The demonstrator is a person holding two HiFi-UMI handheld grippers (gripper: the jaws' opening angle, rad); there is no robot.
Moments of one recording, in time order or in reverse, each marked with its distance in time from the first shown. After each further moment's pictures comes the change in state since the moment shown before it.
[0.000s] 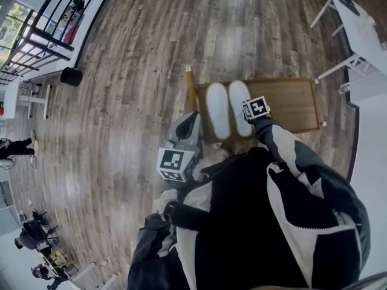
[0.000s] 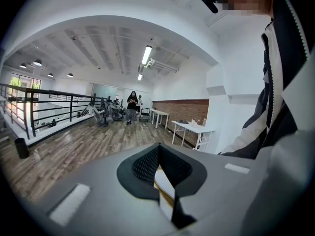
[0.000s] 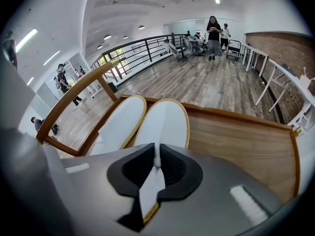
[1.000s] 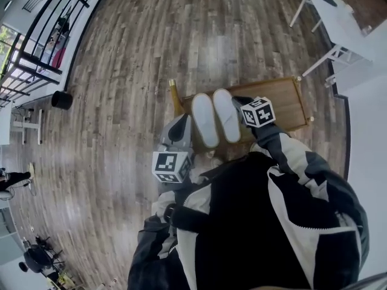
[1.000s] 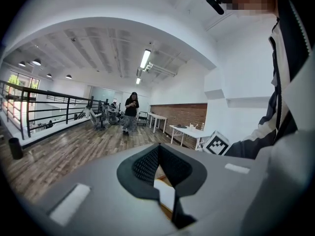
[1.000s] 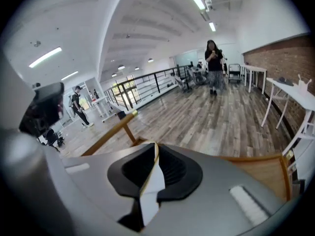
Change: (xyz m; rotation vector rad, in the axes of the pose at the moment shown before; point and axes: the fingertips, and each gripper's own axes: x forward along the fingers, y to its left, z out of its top) left arm 0.024 -0.003 0.014 -0.011 -0.042 -0.035; right arm -0.119 0.023 0.073 -0.037 -0.353 0.106
